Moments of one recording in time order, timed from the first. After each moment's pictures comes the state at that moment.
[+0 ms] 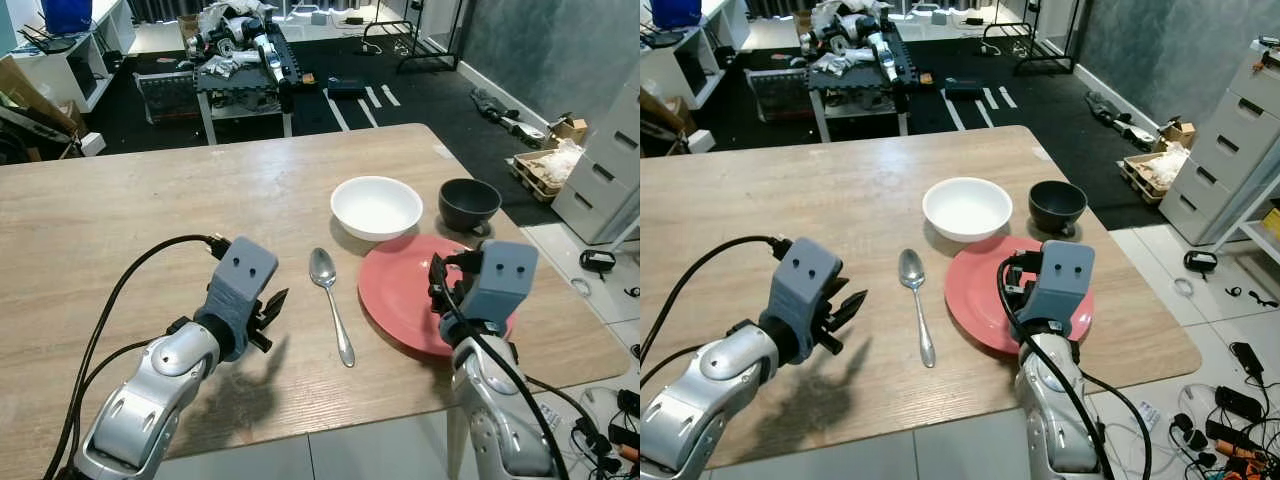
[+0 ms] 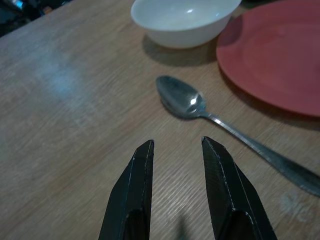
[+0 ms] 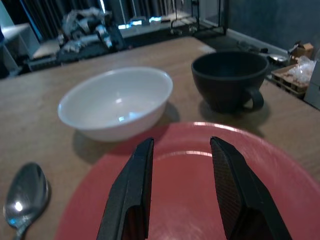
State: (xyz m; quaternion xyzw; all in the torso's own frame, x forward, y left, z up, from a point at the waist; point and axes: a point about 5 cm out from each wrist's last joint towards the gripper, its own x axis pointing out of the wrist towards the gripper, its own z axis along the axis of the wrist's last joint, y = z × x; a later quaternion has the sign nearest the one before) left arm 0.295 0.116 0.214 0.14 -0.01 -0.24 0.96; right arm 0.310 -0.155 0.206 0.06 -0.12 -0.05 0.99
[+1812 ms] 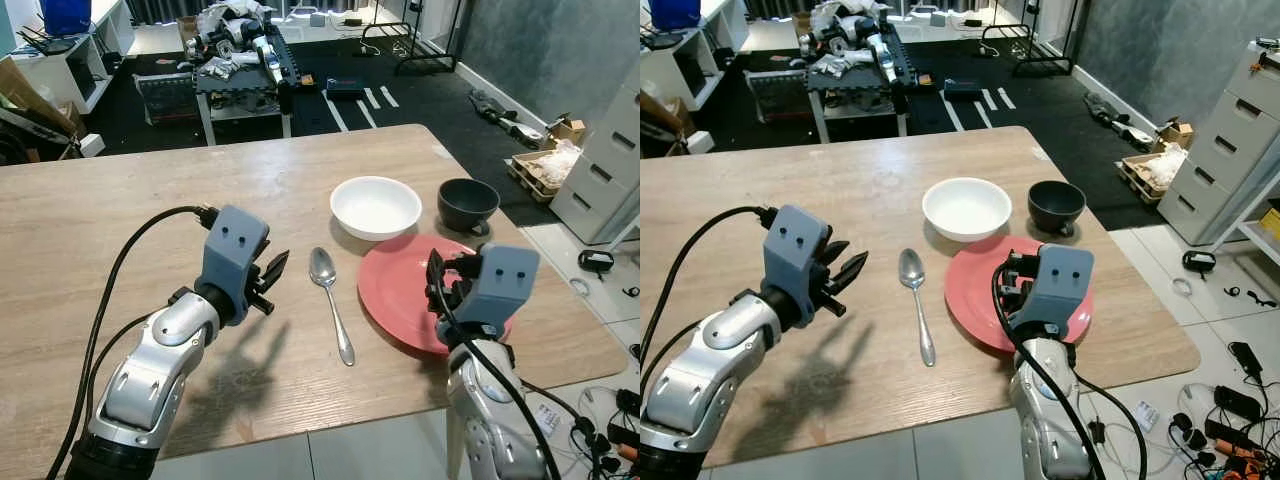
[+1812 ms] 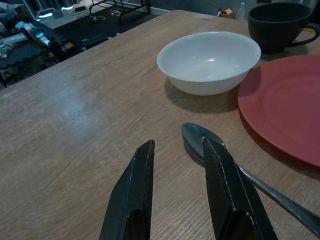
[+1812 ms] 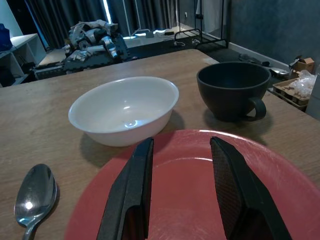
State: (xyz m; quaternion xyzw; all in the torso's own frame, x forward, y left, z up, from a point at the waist) left arm 0.318 0.123 0.232 0.11 -0.07 -0.22 0.97; right arm 0.305 -0.150 0.202 0.05 -0.14 -0.04 0.99
